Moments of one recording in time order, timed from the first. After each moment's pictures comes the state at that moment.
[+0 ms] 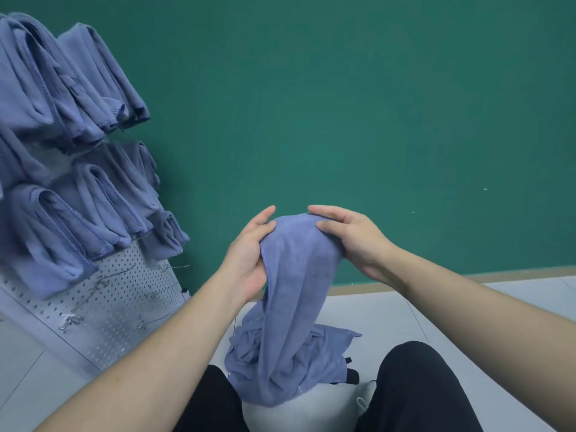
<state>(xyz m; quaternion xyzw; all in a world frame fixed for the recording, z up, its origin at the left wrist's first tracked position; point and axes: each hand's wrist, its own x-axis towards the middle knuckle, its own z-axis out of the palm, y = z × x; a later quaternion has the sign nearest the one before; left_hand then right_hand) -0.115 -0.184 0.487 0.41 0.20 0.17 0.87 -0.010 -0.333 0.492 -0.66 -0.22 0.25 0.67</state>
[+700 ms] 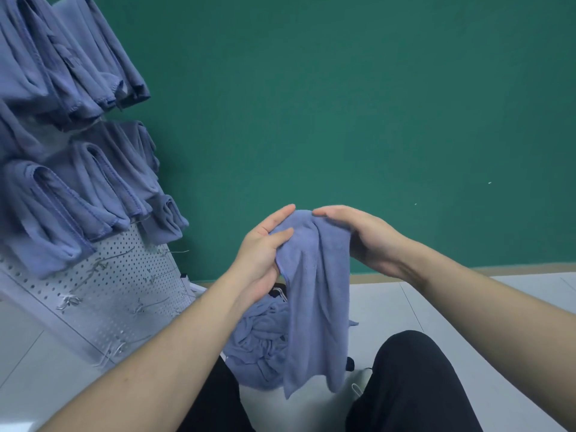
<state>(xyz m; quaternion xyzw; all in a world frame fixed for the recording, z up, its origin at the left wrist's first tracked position) -0.119 -0.197 0.466 0.51 0.17 0.15 0.83 -0.013 -0.348 0.488 -0.64 -0.25 0.34 0.64</state>
